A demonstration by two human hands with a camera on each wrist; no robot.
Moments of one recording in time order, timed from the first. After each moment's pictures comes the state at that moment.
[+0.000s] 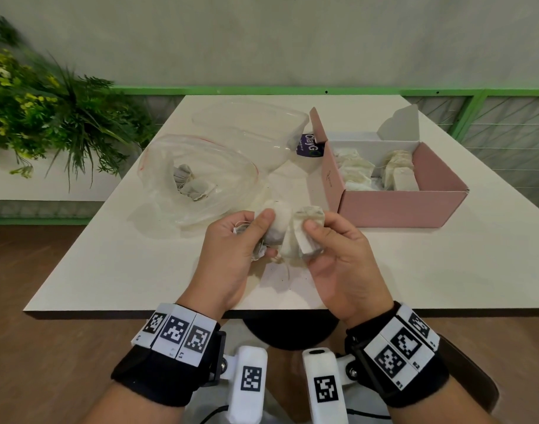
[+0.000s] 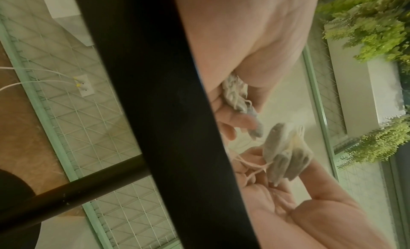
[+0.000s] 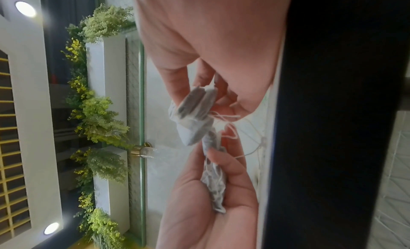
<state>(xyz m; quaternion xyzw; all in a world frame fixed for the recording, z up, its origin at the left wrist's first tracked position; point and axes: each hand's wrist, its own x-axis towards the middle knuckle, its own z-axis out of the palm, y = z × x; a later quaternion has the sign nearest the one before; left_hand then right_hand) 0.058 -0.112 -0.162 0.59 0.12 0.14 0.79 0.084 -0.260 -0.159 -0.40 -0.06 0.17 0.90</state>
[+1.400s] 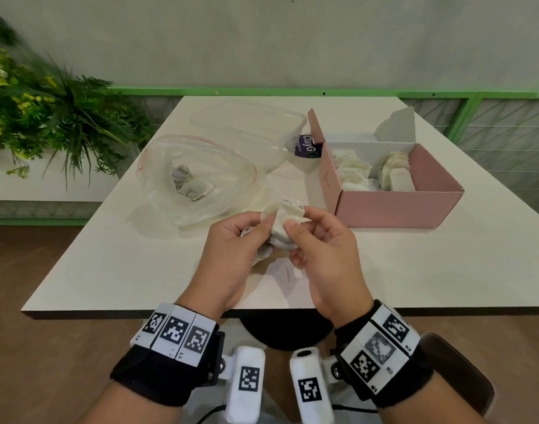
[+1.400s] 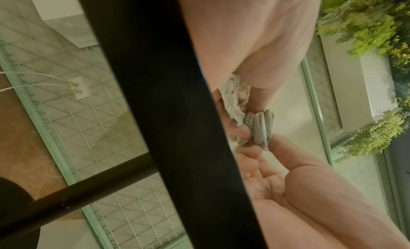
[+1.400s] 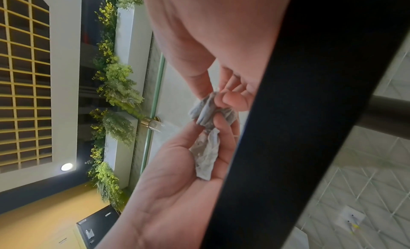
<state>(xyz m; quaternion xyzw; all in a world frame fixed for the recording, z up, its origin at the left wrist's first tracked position) 0.052 -0.113 -0.159 0.61 0.08 0.11 0.78 0.090 -0.242 -0.173 -0.56 -0.05 0.04 0.82</state>
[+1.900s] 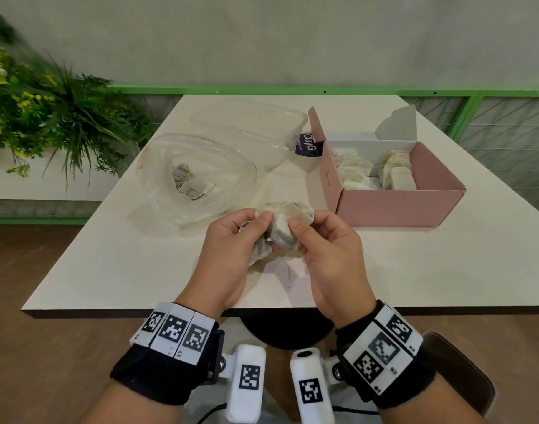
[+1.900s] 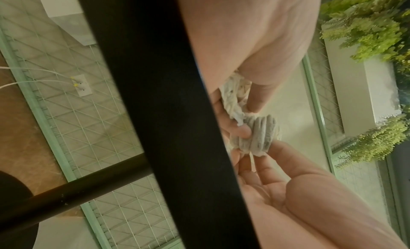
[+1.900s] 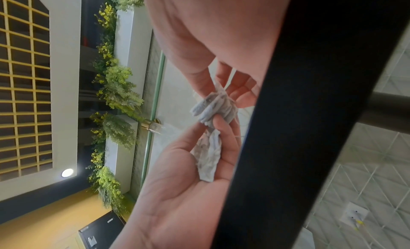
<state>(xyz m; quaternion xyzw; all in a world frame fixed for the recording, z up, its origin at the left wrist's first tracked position) 0.056 -0.111 -0.162 0.58 0.11 0.11 0.80 0.089 -0.243 -0.175 -0.53 -0.07 0.03 0.84</state>
